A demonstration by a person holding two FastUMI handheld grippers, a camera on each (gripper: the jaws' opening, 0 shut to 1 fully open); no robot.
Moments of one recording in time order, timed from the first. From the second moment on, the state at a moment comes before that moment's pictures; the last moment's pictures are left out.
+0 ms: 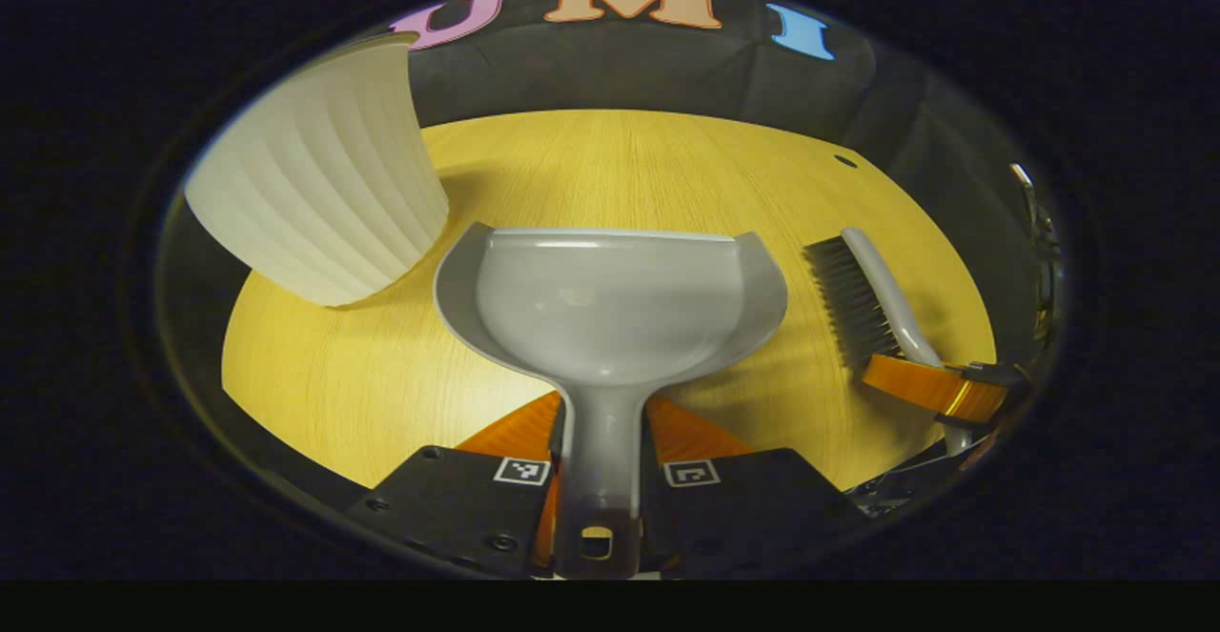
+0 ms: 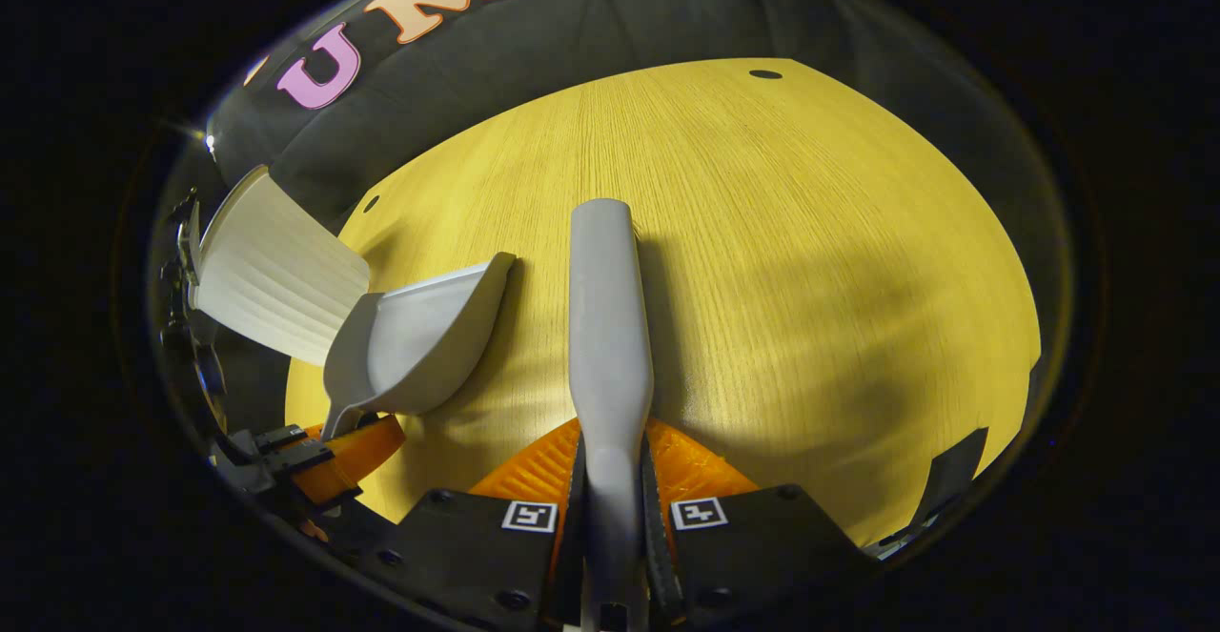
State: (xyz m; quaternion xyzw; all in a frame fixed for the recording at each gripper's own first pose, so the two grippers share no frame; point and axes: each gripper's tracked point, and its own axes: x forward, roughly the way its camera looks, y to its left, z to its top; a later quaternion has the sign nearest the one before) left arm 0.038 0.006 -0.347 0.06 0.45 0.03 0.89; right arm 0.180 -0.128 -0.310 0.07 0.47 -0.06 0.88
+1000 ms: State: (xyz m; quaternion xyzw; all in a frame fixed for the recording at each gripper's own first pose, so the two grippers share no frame) left arm 0.004 -0.021 -0.085 -0.02 0.08 -0.02 1.00; right arm 0.120 -0.051 -0.103 0.01 0.21 0.09 0.97
